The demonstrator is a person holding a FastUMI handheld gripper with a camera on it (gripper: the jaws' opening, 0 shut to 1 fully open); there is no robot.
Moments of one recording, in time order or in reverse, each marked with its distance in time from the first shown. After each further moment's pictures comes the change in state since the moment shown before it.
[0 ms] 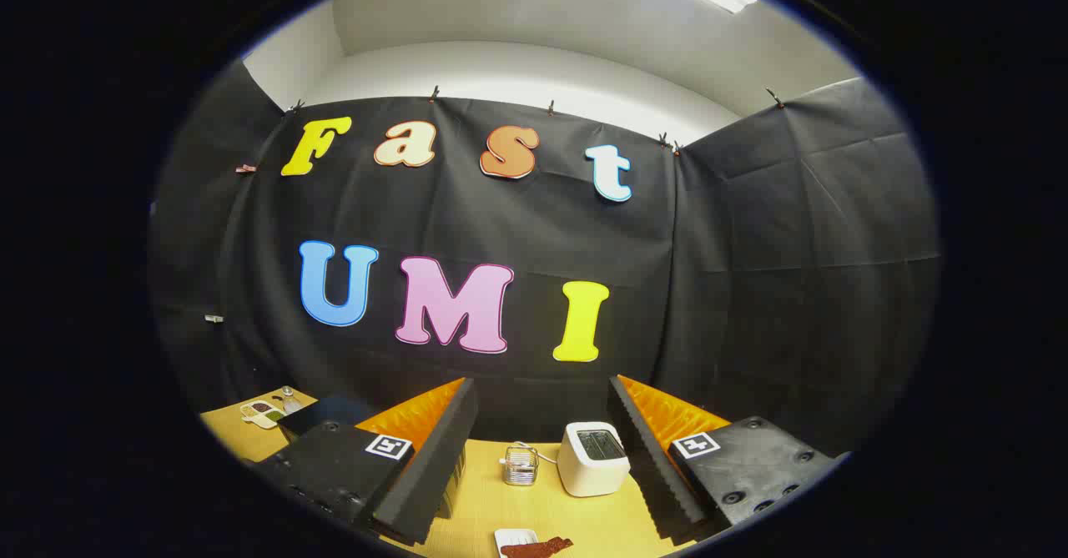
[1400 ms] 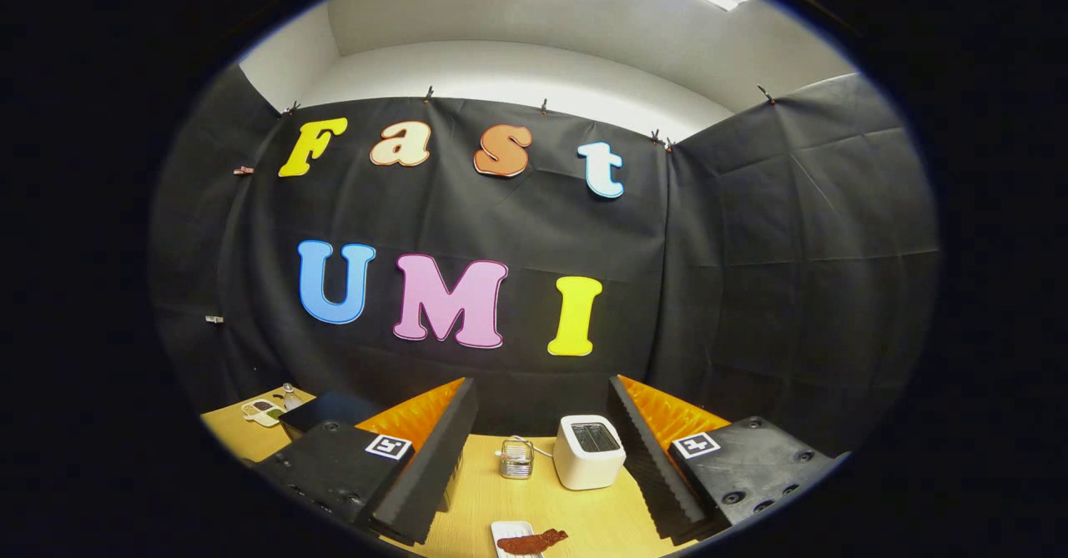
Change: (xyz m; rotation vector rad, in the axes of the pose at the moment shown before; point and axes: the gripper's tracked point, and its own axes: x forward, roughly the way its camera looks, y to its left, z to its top) arm -0.018 -0.014 -0.004 0.015 0.015 -0.005
